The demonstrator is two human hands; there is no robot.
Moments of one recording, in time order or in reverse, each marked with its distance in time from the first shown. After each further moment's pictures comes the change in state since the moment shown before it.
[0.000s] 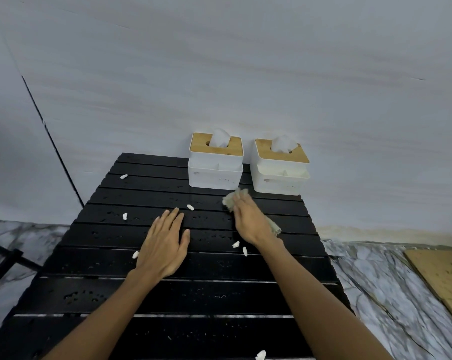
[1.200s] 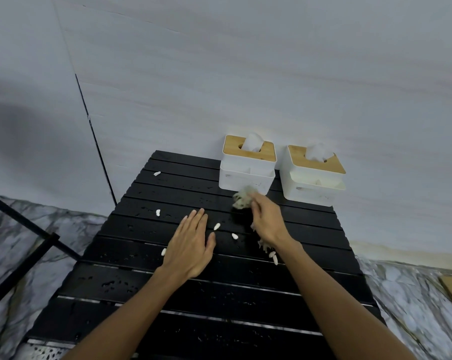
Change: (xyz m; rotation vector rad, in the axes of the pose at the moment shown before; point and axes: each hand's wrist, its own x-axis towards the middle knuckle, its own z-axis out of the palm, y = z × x) left_hand -0.004 -0.007 -0.004 0.020 0.001 -0.002; right_hand 0.020 -0.032 0.007 0.269 0.064 -0.043
